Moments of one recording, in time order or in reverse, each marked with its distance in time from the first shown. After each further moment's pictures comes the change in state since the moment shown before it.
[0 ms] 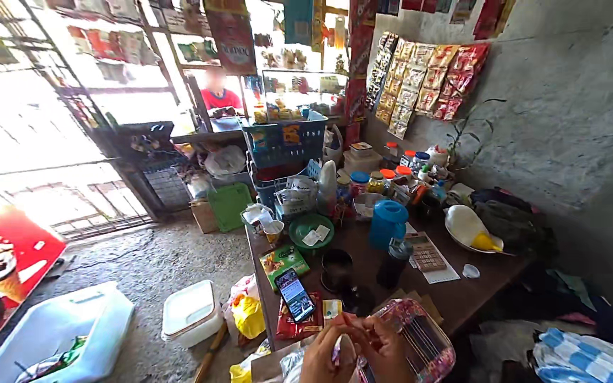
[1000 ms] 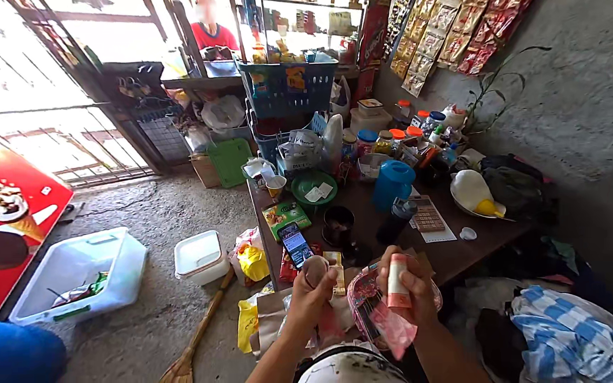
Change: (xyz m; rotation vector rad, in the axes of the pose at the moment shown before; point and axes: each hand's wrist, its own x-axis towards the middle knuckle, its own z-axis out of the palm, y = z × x) left_hand 0.007 0.000 -0.013 -0.821 0.119 -0.517; right_hand 0.032 -0.050 -0.032 0.795 -0.304 -0.095
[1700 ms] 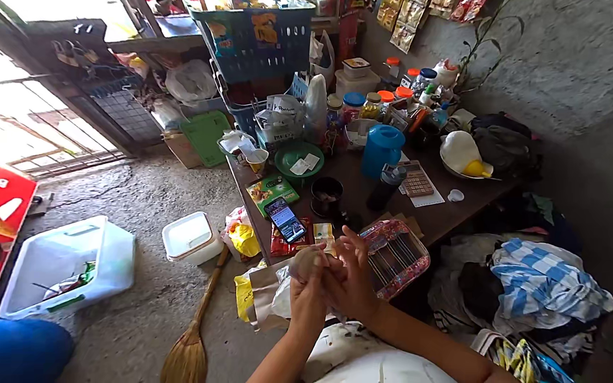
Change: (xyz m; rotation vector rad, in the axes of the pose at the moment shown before) left_hand -0.033 -0.026 0.025 -0.310 0.105 0.090; right_hand -0.046 0.086 0.019 -1.060 0.134 -0.189
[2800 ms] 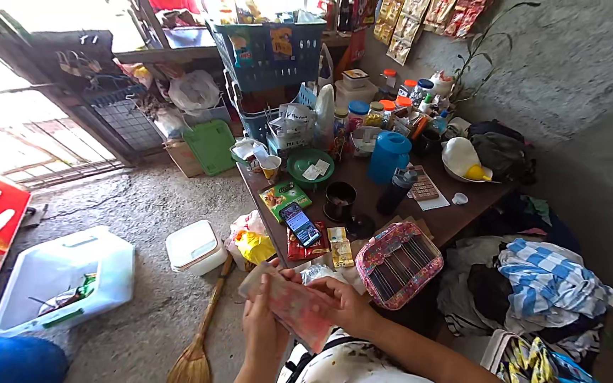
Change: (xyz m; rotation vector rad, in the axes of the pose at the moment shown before) left_hand 0.001 0.084 -0.085 -0.075 0.271 -0.114; right_hand -0.008 -0.051 0.038 0.631 -0.571 0.601
